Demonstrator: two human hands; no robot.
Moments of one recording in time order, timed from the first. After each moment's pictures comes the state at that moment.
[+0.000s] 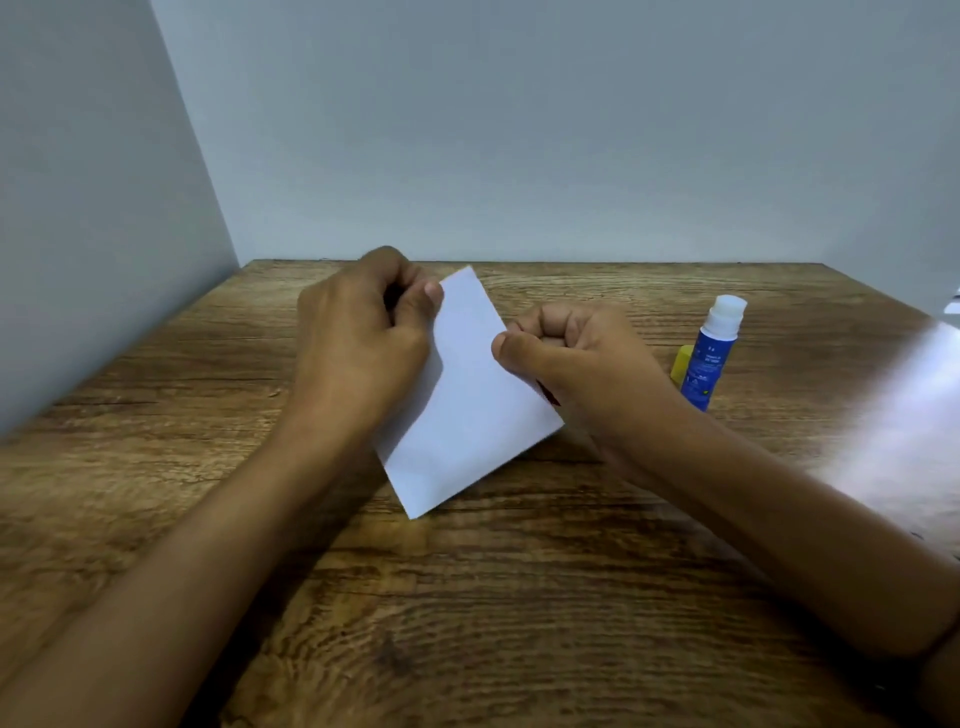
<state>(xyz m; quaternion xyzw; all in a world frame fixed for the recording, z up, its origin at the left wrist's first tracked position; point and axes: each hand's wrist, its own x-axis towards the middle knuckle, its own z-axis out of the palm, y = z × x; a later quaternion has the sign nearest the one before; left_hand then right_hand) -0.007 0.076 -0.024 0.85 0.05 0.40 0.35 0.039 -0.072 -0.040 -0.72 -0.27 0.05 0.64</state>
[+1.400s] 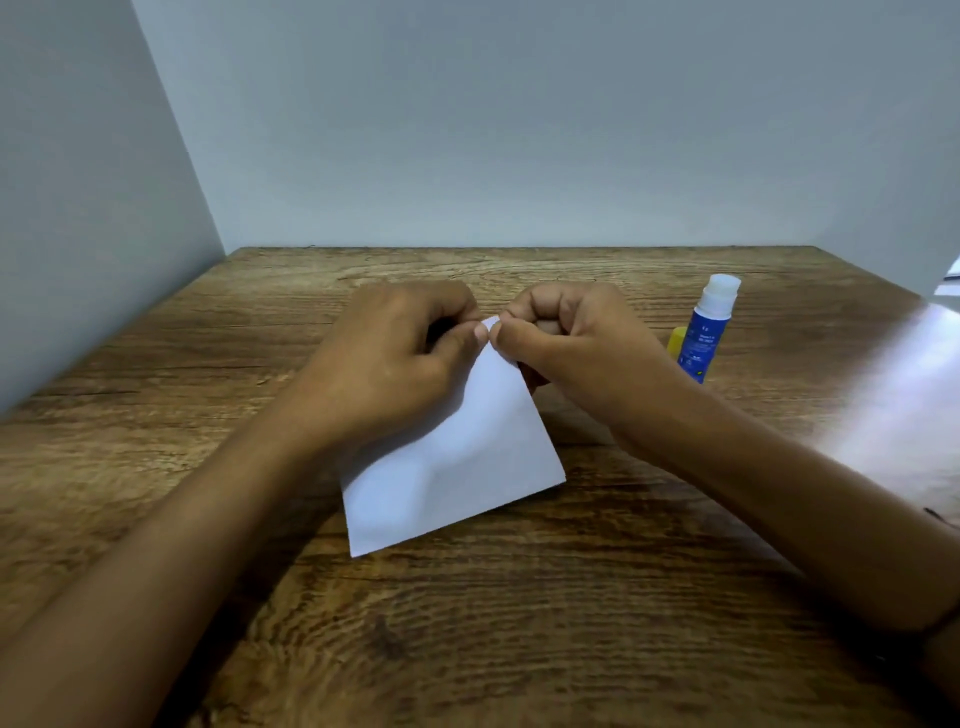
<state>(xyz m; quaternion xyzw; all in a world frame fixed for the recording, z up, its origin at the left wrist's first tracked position) -0.015 0.073 -0.024 0.93 -0.11 0.26 0.26 0.038 -0.073 -0.036 -0.75 -0.32 0.01 0.57</state>
